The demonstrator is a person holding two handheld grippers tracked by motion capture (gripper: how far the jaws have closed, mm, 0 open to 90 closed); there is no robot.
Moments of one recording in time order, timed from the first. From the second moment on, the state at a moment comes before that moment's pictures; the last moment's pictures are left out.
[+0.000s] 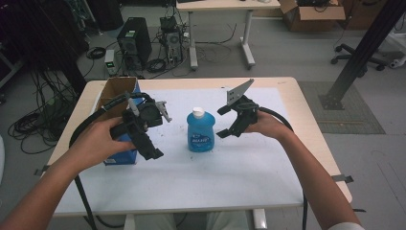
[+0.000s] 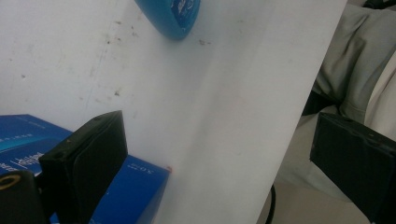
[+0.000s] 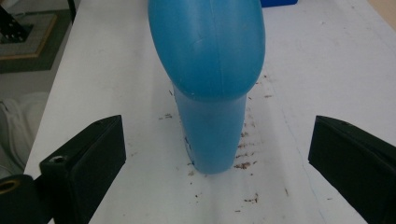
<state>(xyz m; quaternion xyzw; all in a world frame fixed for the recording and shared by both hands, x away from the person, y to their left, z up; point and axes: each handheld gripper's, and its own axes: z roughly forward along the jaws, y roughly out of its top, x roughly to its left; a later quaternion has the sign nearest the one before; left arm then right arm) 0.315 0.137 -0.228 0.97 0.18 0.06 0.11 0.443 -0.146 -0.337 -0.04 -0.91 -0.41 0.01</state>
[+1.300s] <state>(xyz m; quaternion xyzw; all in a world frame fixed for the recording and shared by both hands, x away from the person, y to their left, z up) 0.315 0.141 -0.231 0.97 0.19 0.06 0.11 0.444 -0.145 -0.369 -0.06 -0.88 -0.47 0.02</state>
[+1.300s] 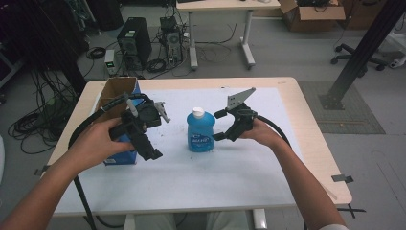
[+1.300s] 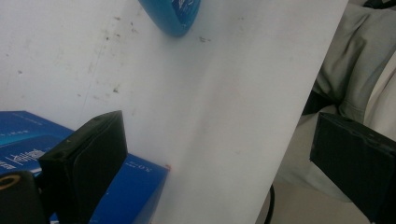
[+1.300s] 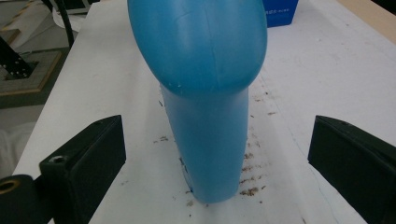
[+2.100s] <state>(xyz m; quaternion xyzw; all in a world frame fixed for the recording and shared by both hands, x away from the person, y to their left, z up) 0.315 0.142 -0.230 0.97 0.19 0.06 0.11 0.443 -0.116 -0.384 -0.04 -0.88 -0.48 0.02</state>
